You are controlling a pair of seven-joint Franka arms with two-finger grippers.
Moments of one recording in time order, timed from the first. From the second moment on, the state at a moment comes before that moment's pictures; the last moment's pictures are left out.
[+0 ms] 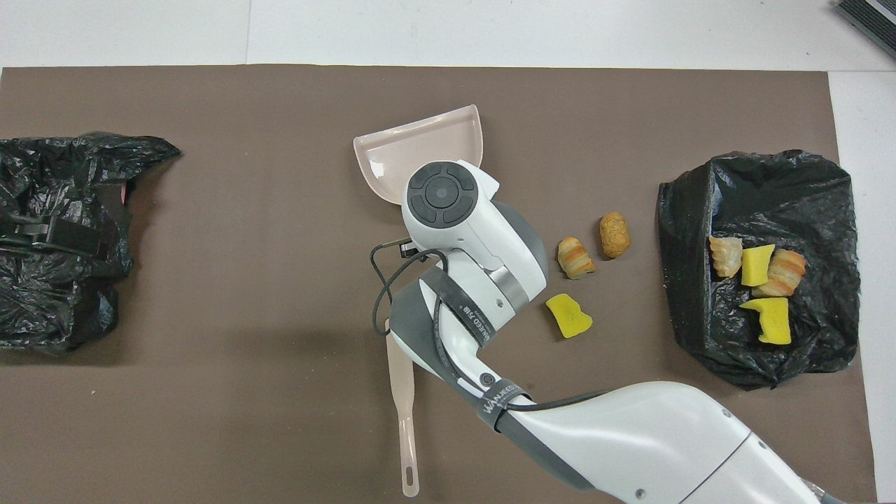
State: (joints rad) left arm -0.03 -0.02 0.03 -1.64 -0.04 1.57 0.11; right arm 0.41 0.58 0.24 -1.46 -0.17 2.01 0.50
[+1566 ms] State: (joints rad) left arm -0.03 -0.02 0.04 -1.64 -0.01 1.58 0.11; right arm 0.56 0.07 0.25 -1.94 0.11 1.94 0.46
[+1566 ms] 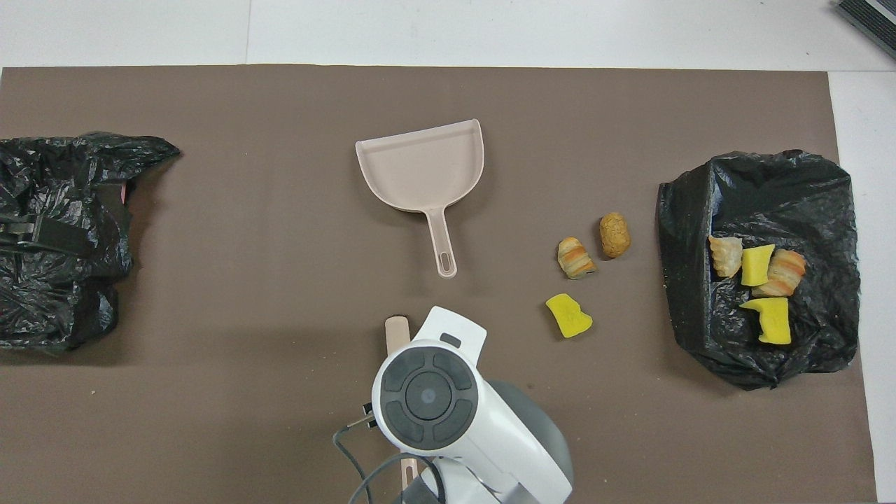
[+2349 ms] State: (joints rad) left arm -0.03 -0.03 0.04 -1.64 -0.01 1.58 0.11; right arm 0.67 0.10 0.25 -2.16 0.13 2.24 0.58
